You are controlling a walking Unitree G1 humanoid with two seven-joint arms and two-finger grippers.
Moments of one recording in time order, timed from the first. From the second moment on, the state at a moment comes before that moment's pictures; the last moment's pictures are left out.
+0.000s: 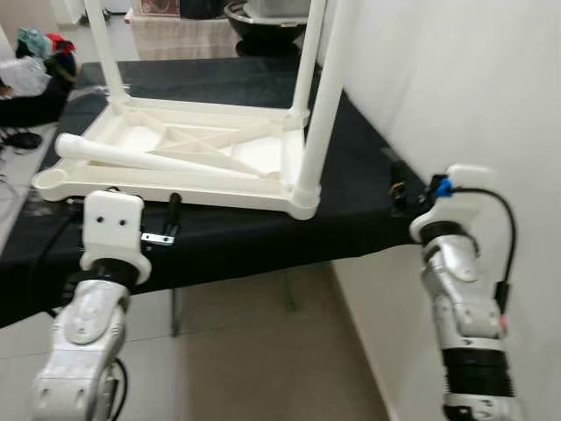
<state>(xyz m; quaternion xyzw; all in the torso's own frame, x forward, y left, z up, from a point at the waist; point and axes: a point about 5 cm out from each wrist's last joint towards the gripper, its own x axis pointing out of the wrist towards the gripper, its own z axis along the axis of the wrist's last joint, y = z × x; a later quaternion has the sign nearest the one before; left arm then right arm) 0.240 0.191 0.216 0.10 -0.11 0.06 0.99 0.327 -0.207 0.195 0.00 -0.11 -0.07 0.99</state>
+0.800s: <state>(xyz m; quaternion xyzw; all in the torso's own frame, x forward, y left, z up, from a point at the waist) 0.242 0.194 0.218 0.10 -0.11 0.06 0.99 0.332 -0.208 0.205 0.01 -0.12 -0.09 0.99</state>
